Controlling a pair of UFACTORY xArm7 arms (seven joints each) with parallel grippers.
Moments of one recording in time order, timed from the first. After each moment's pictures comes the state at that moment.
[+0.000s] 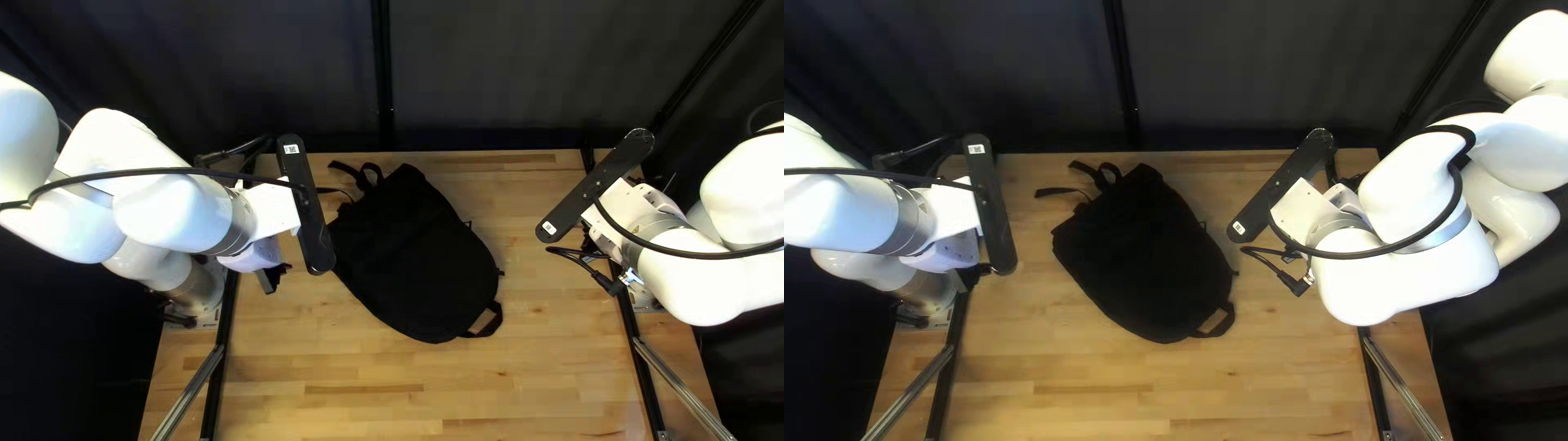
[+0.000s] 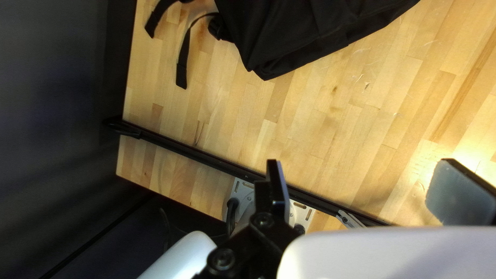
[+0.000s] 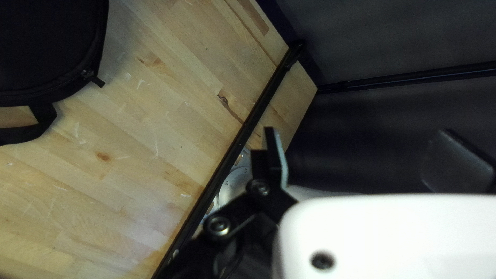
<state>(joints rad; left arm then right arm) -0.63 -0.59 0.10 1.03 0.37 1.71 -0.76 0.68 -0.31 -0.02 1.20 -0.56 2.10 1.24</state>
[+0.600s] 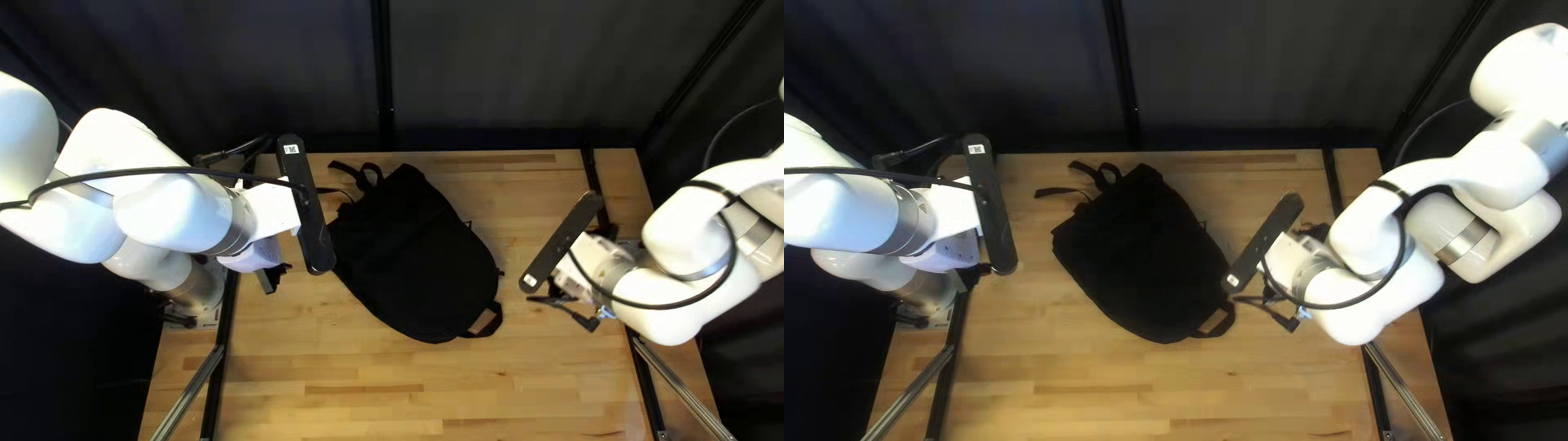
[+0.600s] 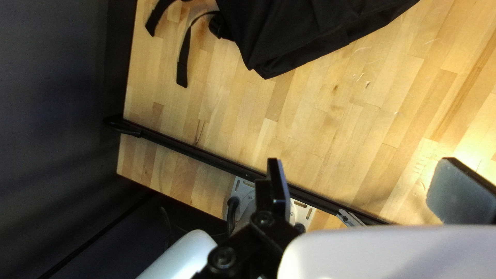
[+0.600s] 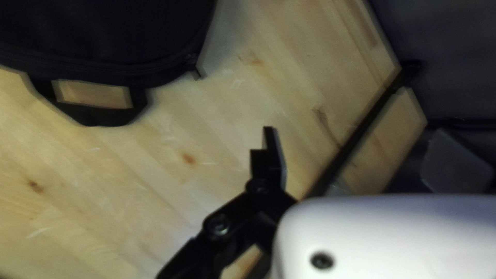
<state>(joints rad) -0.63 -0.59 0.10 1.03 0.37 1.71 -0.76 0.70 -0.39 -0.07 0.70 -0.59 1.43 1.40</state>
